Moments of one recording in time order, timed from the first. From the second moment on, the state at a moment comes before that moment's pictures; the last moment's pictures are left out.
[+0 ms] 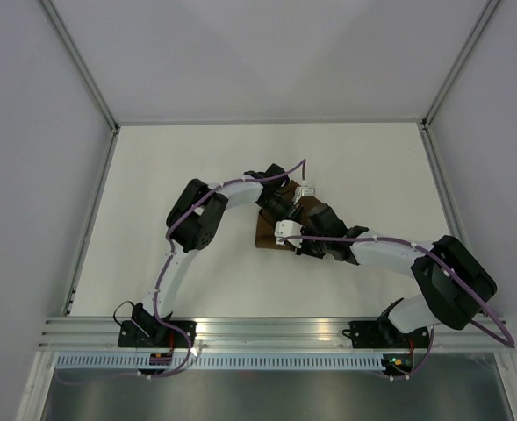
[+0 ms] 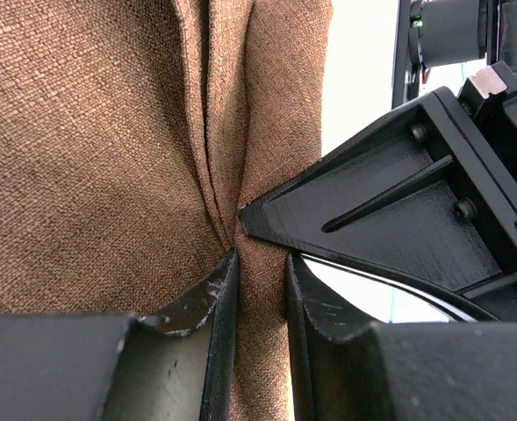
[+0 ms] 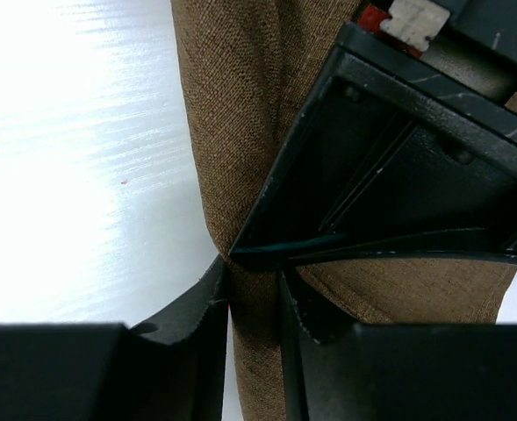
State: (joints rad) left arm -0.66 2.40 1.73 -0.66 1.11 0.24; right arm 0.67 1.46 0.63 -0.08 -0.17 -0.73
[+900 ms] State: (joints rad) left arm -0.50 1.84 1.22 -0.15 0.68 -0.02; right arm 0.44 1.84 1.13 -0.69 -0.62 -0.87
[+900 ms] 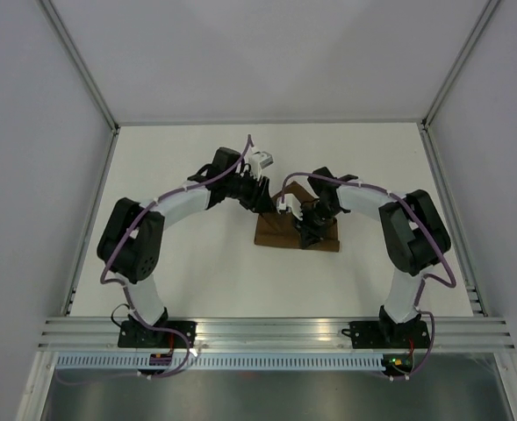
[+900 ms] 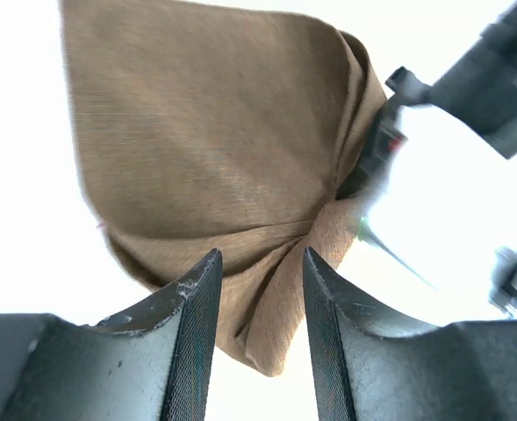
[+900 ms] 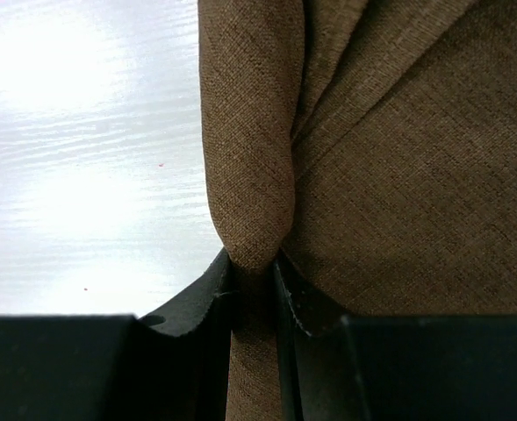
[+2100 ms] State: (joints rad) left arm -1.05 1.79 0.92 0.20 -0.02 0.41; right arm 0.30 2.31 1.54 -1.37 -0.88 -1.03
